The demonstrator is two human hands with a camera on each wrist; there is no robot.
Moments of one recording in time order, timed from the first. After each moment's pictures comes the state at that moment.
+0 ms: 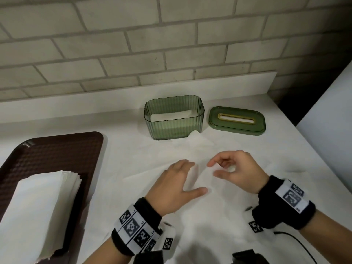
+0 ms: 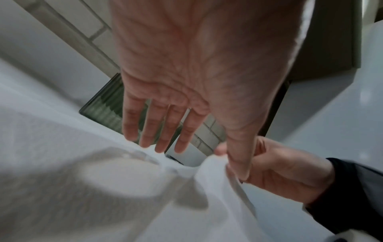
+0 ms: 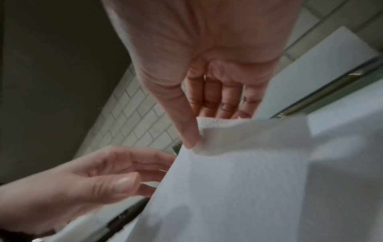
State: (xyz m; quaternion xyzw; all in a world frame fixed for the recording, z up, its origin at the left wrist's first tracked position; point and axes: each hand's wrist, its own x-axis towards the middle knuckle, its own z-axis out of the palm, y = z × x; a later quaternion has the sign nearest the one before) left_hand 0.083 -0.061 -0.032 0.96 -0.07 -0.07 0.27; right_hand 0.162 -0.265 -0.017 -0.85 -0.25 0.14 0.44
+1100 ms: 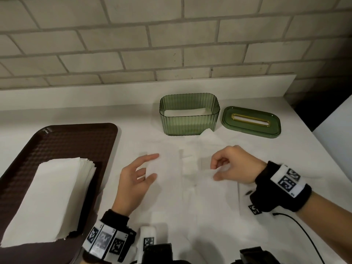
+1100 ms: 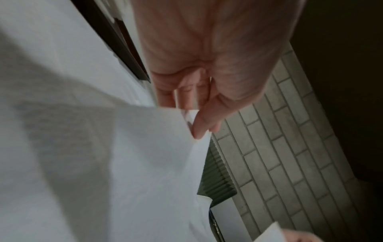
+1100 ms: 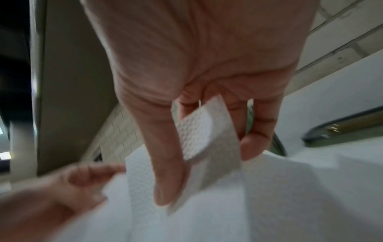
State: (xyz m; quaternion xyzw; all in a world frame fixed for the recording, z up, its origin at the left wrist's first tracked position) left_hand 0.028 0.016 -0.035 0.77 0.13 0.14 0.61; right_hand 0.184 -0.229 -0.008 -0.88 -0.33 0.24 0.24
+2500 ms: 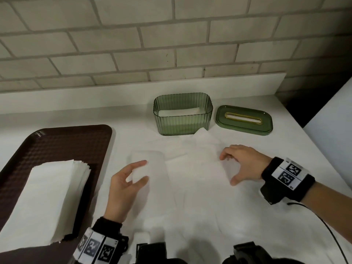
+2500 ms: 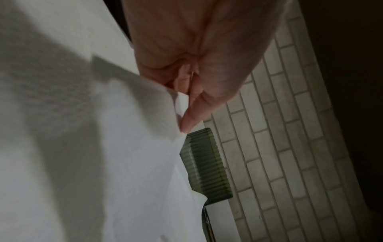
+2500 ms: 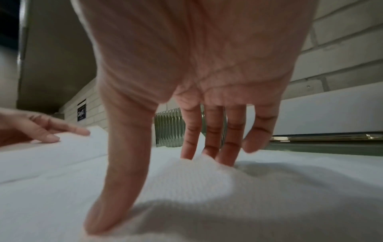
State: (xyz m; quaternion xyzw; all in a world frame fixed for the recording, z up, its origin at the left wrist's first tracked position) left_hand 0.017 0.017 -0.043 0.73 0.20 0.14 0.64; right_hand 0.206 -0.271 -0.027 -0.91 -0.31 0.24 0.08
